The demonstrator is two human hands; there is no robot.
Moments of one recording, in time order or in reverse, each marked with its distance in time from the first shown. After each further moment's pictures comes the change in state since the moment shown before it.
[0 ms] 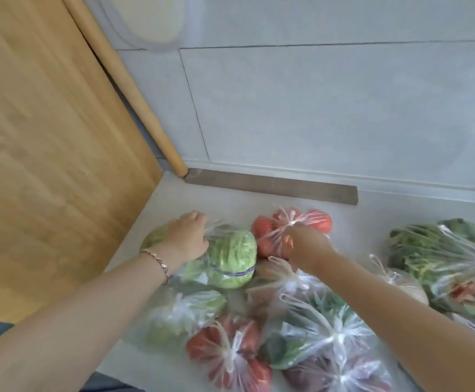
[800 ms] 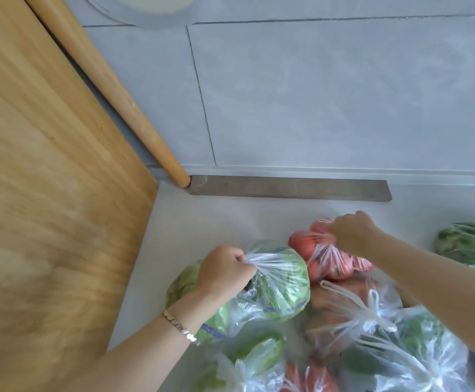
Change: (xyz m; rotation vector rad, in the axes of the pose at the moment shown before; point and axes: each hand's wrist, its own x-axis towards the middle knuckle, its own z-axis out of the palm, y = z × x) left_hand 0.035 -0.045 0.000 -0.837 -0.109 -0.052; right_hand 0.110 -0.005 -0.001 -0.620 -0.189 0.026
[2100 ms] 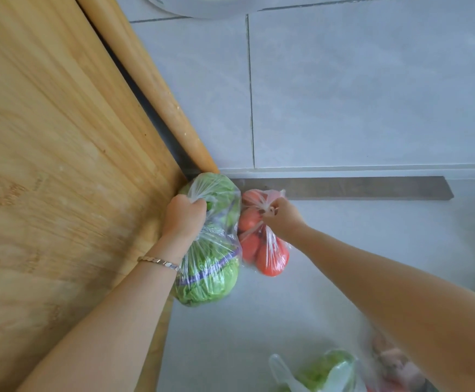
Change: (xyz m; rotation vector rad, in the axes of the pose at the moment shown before) left_hand 0.110 -0.062 -0.145 -0.017 0.330 -0.109; right_hand 0.111 -0.177 -0.094 1.410 0.083 0.313
